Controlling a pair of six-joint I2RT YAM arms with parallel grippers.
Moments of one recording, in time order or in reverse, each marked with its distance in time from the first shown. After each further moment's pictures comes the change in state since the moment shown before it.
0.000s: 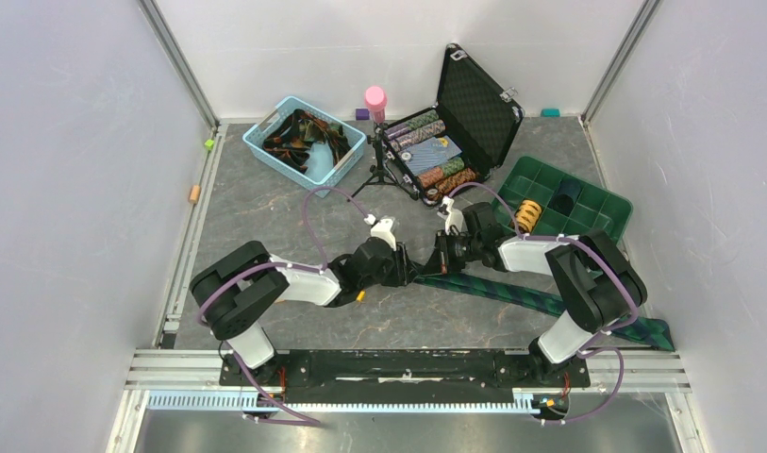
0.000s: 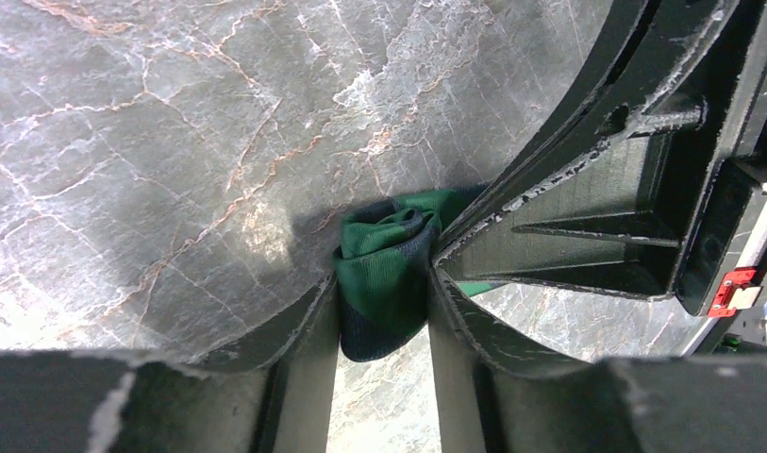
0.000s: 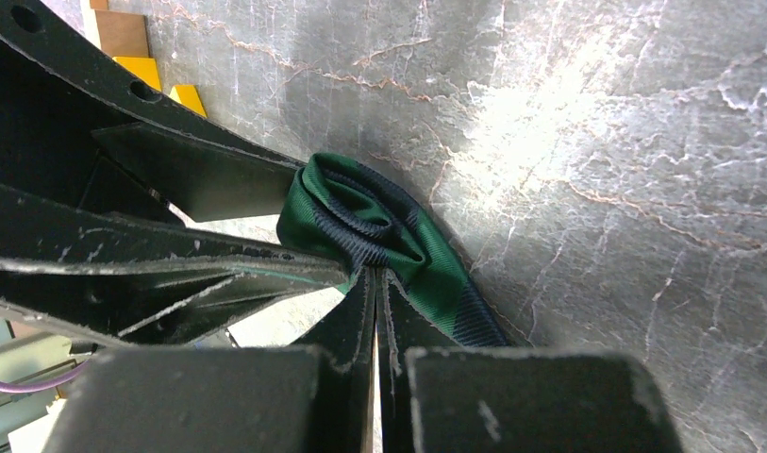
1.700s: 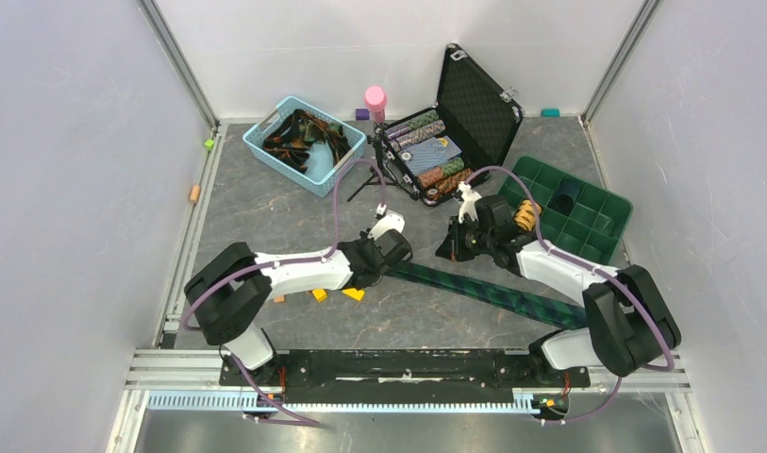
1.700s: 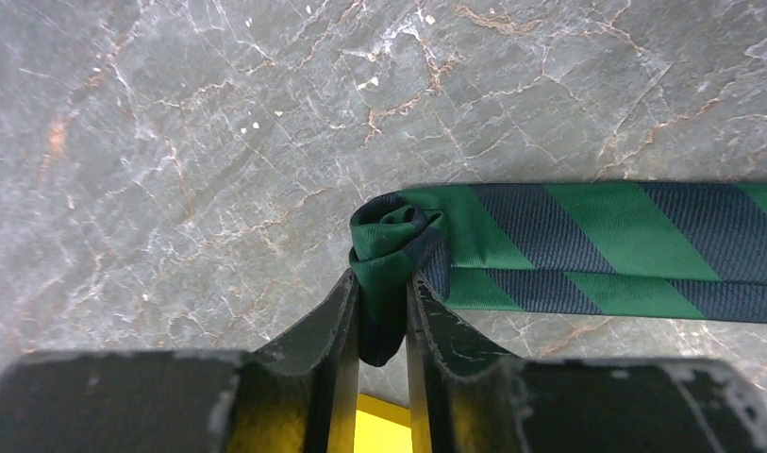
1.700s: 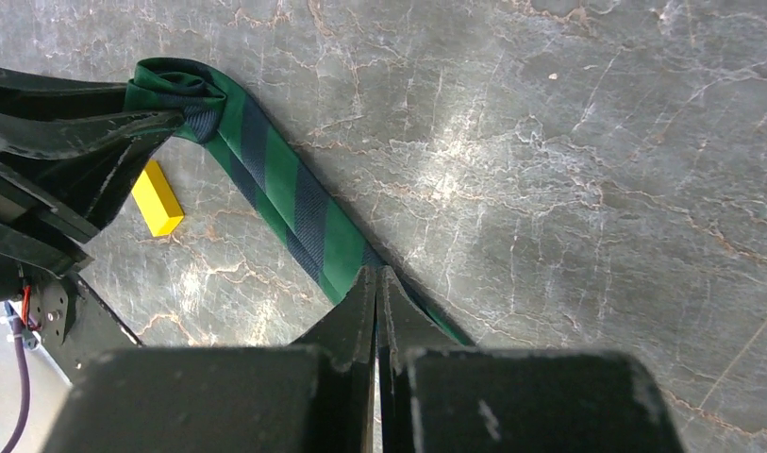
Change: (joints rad) left arm -0.031 -0.065 0.267 -0.799 -0.539 0.376; right arm -0.013 -0.241 0.010 -0.133 0.266 -0.060
